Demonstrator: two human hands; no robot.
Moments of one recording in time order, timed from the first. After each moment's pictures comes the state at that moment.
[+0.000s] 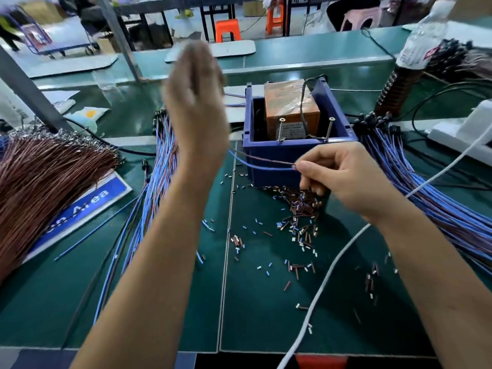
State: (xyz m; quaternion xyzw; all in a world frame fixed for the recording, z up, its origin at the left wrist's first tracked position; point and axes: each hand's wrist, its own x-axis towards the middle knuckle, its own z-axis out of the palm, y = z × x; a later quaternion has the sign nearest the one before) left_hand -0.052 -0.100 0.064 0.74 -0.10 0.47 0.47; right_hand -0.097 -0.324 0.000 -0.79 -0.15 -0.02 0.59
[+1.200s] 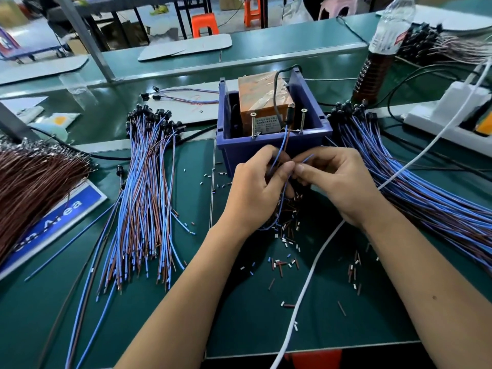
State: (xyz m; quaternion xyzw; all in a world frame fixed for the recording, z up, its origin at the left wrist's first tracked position) left_hand -0.088 -0.166 -0.035 0.81 -0.24 0.12 0.53; right_hand -0.105 -0.341 -0.029 -0.72 -0.11 -0.08 0.68
